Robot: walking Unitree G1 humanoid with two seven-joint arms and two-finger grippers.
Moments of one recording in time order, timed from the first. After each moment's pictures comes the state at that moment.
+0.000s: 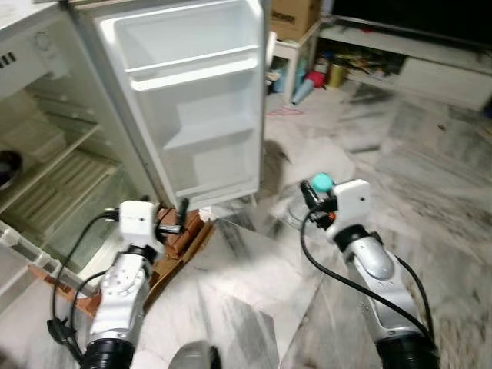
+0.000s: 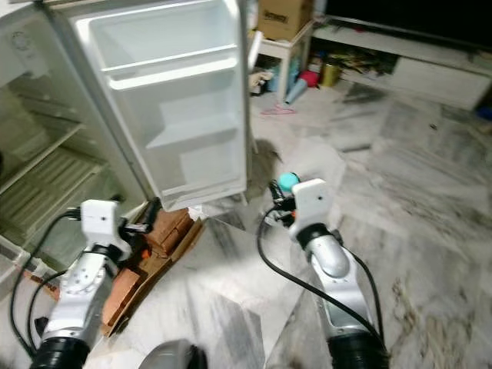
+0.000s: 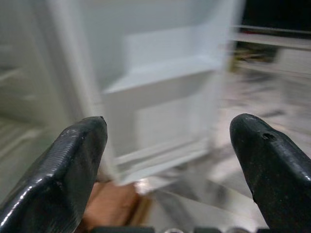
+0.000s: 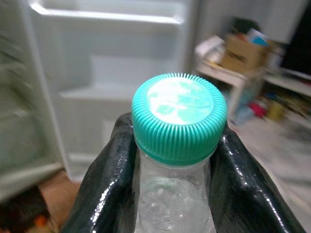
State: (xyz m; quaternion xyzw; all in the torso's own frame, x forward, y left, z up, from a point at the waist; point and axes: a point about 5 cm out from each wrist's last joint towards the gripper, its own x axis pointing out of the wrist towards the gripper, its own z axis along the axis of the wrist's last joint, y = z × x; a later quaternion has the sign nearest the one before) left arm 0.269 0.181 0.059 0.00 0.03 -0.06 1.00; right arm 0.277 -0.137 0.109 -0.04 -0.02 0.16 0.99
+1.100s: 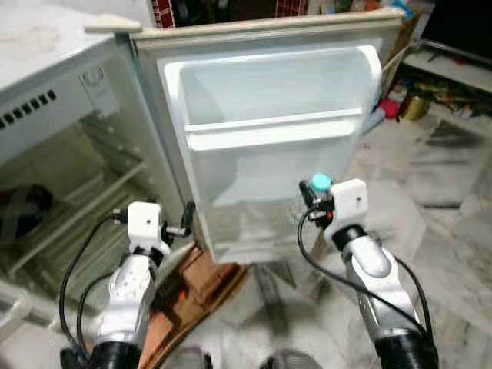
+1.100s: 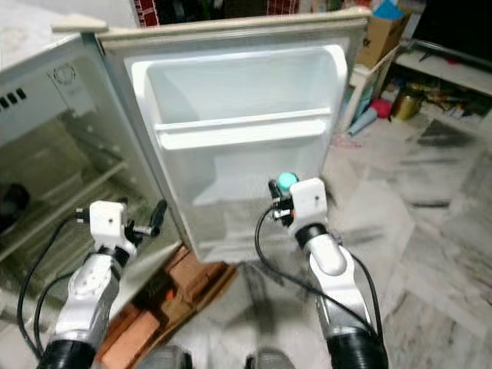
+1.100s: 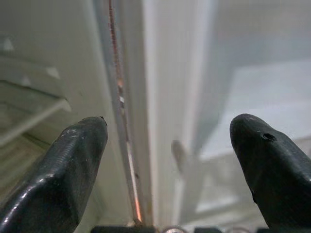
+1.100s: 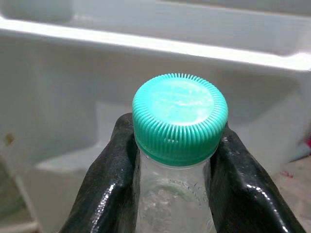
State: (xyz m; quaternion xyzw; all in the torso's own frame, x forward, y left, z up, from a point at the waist) left arm 0.267 0.167 0.055 -0.01 0.04 -0.07 1.00; right arm 0.277 -0.144 0.101 -0.06 -0.01 0.14 0.99
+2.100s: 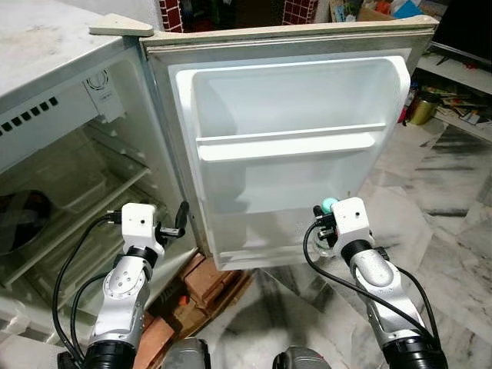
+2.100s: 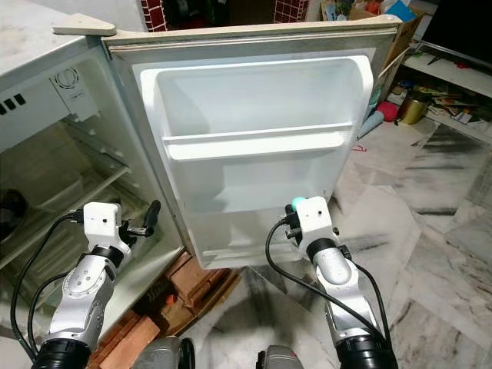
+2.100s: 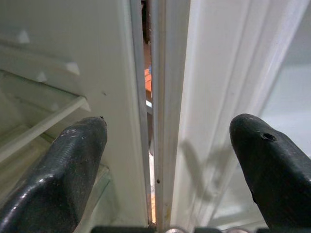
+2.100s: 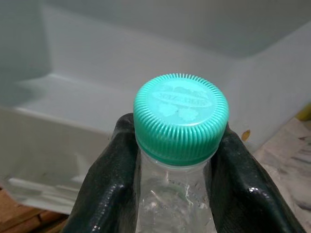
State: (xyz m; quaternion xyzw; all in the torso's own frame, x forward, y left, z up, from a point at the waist) left arm 0.265 0.174 0.053 0.00 0.05 -0.06 1.00; right arm 0.271 -0.173 0.064 -0.13 0.10 0.08 0.98
